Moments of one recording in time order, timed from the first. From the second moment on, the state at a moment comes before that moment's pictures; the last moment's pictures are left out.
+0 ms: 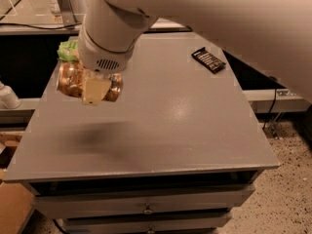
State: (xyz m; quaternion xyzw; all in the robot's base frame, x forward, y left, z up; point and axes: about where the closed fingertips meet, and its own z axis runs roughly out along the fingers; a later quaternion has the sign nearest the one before) arm 0.491 0.133 0.947 -0.75 0.59 0.05 0.29
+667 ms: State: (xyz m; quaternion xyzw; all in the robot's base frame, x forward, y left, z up) arm 0.515 0.117 0.918 -0.79 0.57 -0.02 0.21
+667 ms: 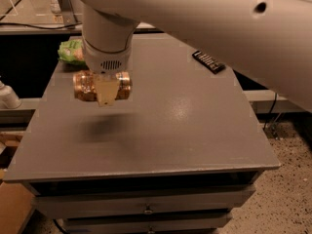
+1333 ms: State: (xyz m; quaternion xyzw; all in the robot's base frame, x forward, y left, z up) arm 0.519 0.106 0.888 -0.82 0.55 -0.05 0.16
